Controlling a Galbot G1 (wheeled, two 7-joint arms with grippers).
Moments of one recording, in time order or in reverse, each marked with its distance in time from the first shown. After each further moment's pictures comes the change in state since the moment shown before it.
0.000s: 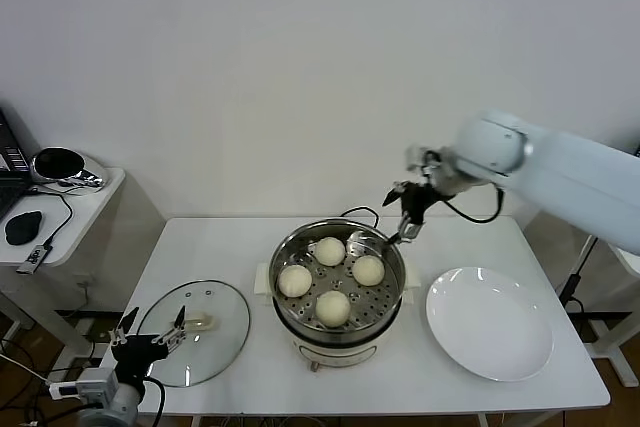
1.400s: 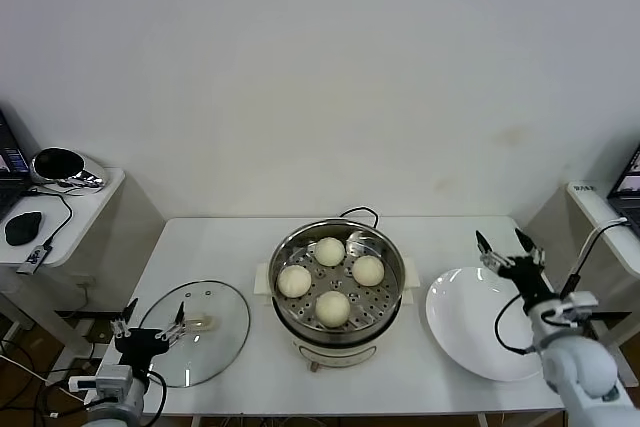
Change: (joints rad) left arm -0.046 0.032 0.020 0.126 0.223 -0.181 -0.021; right arm -1.790 0.348 1.697 0.171 0.126 0.557 0.754
